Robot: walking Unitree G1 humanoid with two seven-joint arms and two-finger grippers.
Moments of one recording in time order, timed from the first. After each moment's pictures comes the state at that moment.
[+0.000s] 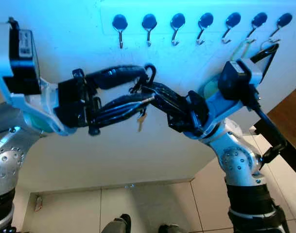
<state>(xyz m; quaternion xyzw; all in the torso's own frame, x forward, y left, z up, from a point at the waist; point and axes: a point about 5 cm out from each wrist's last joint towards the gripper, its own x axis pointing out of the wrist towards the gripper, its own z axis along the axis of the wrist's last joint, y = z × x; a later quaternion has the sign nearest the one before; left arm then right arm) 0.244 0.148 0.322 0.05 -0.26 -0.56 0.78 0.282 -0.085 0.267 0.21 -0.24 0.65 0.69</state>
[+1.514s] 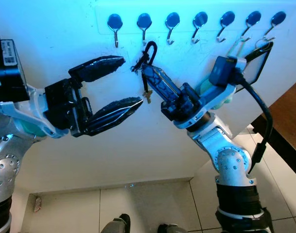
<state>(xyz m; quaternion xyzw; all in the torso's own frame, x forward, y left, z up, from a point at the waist) 0.238 0.157 0.313 0.05 -0.28 -0.54 0.79 0.294 -0.074 0.266 0.34 -0.17 0.56 0.74</state>
